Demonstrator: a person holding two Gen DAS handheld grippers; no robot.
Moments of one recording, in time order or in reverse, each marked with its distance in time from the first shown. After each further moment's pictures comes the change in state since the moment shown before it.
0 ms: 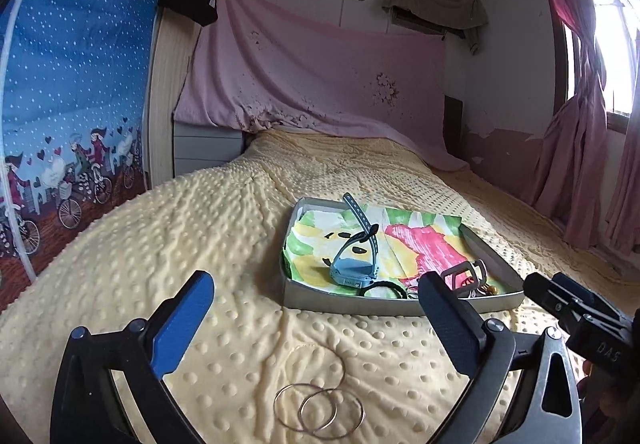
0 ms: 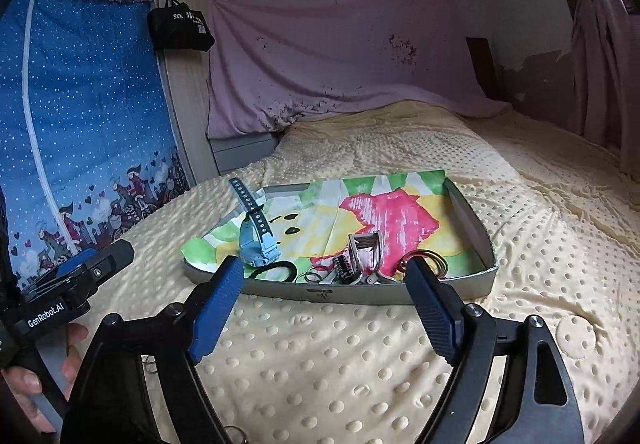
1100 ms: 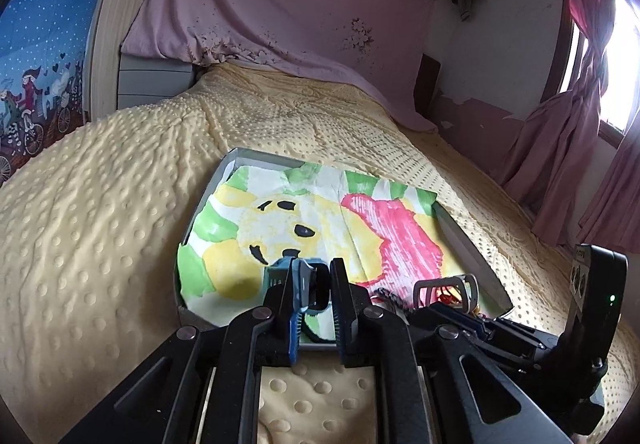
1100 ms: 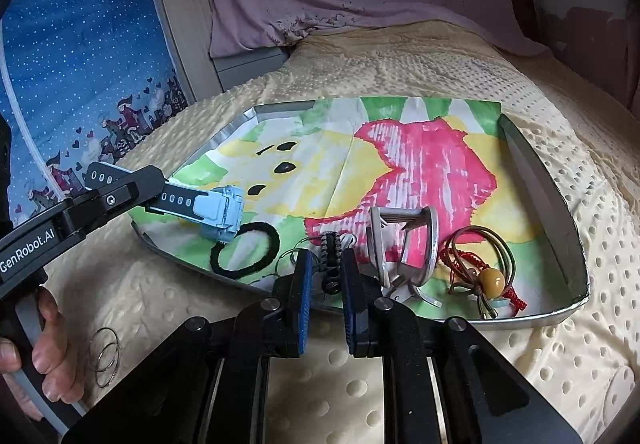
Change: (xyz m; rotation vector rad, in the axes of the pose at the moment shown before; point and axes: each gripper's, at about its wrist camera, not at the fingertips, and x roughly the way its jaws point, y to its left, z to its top) left arm 0.120 -0.022 0.017 -0.090 0.243 -0.196; right arm 0.136 0.001 -0.001 -0.044 0.345 0.071
